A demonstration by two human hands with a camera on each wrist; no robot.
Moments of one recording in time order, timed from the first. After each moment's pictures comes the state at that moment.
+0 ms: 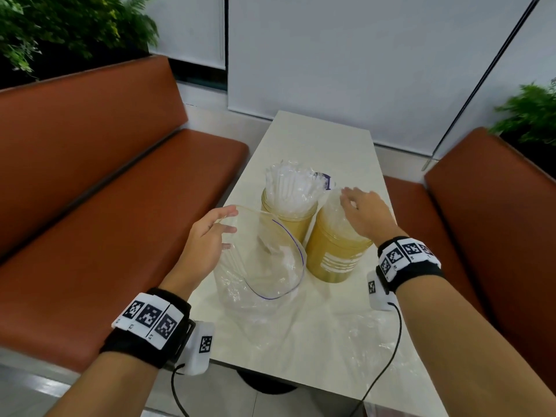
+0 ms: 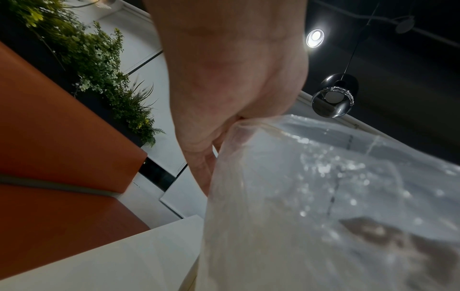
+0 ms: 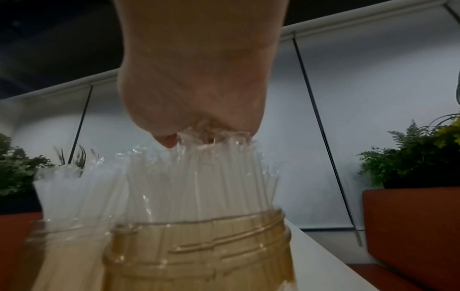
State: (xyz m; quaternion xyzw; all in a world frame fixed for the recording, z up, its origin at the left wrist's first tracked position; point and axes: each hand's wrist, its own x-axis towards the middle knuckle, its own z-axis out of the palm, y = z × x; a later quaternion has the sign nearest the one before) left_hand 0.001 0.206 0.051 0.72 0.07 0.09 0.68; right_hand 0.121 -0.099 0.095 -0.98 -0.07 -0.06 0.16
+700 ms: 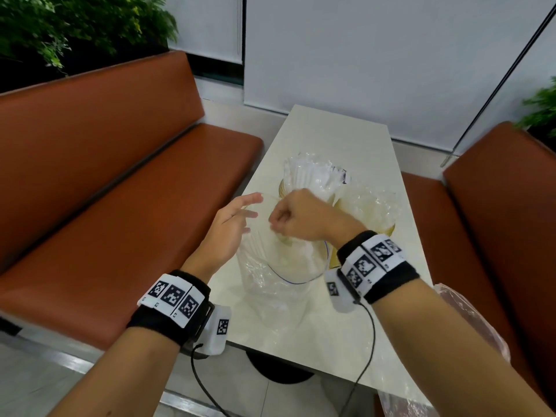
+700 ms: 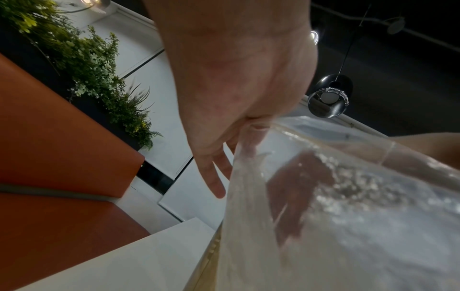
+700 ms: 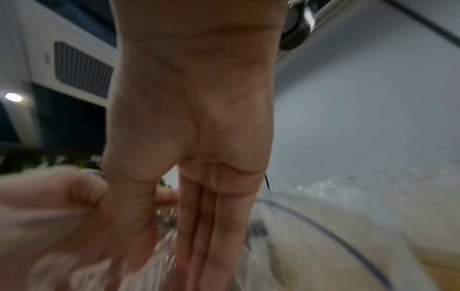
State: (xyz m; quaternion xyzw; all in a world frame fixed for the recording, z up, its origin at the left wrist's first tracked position) left_hand -0.007 0.210 0.056 0.75 0.00 0.08 0.66; right_hand 0.045 0.039 0.130 -0.93 -0.29 0.14 0.20
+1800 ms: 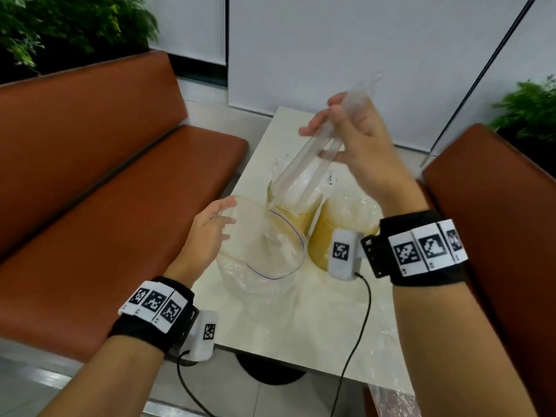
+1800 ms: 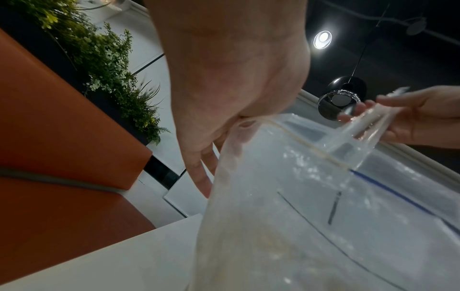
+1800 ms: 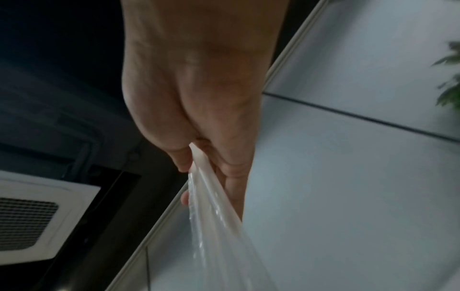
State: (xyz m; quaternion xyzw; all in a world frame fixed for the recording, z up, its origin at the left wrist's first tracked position) left_hand -0.003 0.223 0.046 0.70 0.06 0.08 0.70; right_hand 0.033 -0.002 0.225 -0.73 -0.24 -0.07 0.63
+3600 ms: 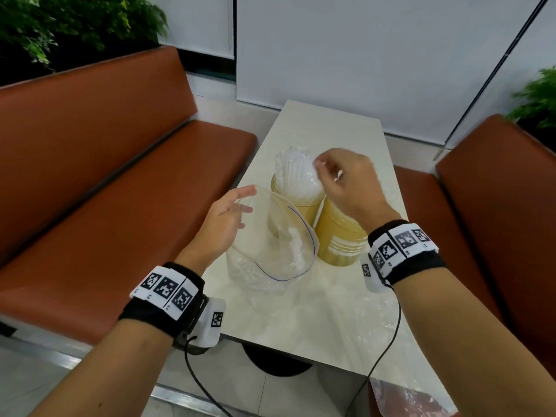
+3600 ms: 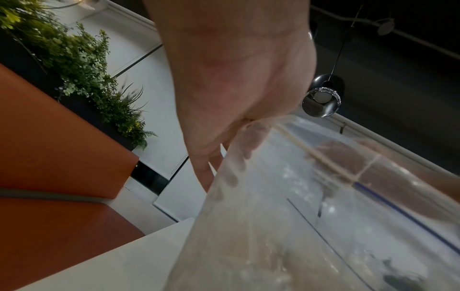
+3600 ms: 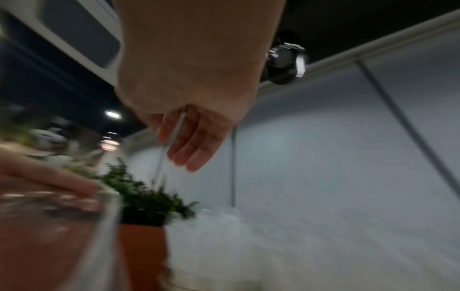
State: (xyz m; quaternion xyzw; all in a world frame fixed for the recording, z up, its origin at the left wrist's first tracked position) left_hand -0.009 0.202 0.065 0.76 0.01 0.06 0.64; right_hand 0.079 -0.037 0.128 -0.87 -0.30 -0.28 0.28
